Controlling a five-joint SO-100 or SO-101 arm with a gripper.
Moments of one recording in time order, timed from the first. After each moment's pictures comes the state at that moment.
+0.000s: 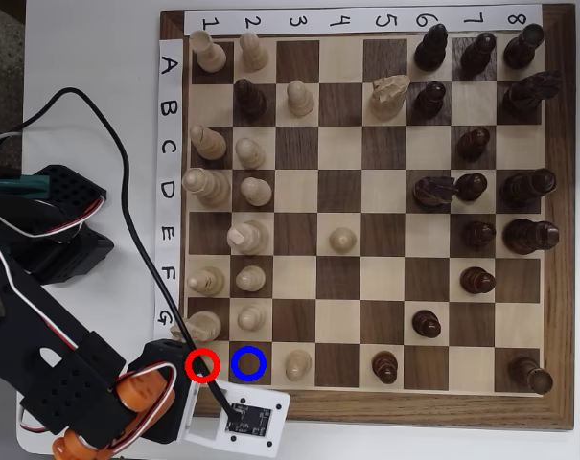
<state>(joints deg) 52.2 101.4 109.3 74.8 63.6</state>
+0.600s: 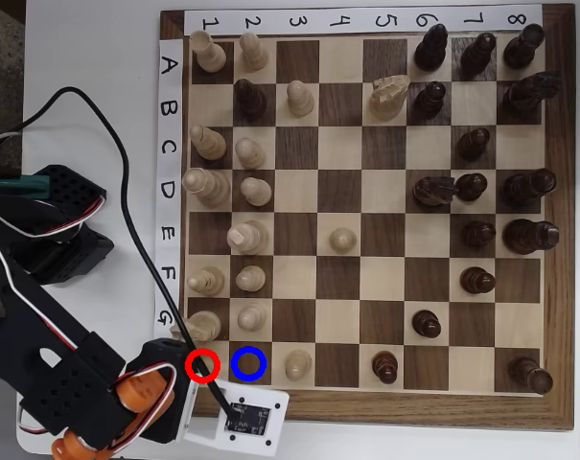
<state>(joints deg) 52.2 101.4 108.3 76.1 63.6</state>
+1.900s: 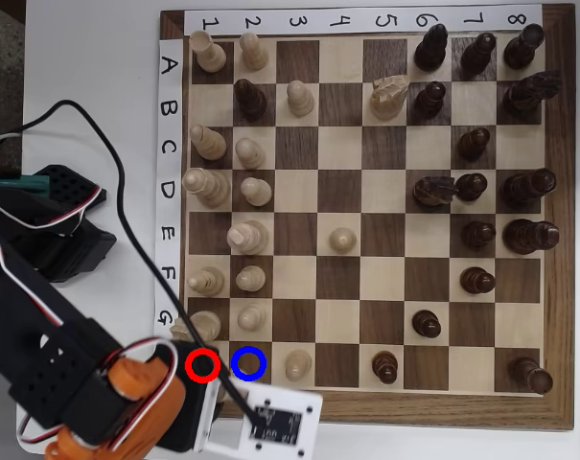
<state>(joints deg) 43.6 102.1 91.7 84.8 68.3</state>
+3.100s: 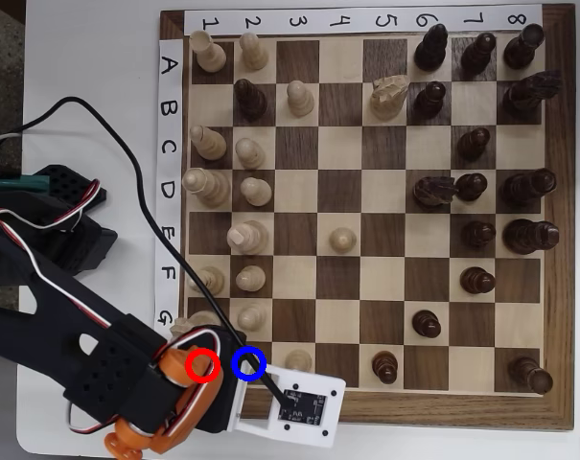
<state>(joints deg) 40.6 94.3 93.3 80.2 73.6</state>
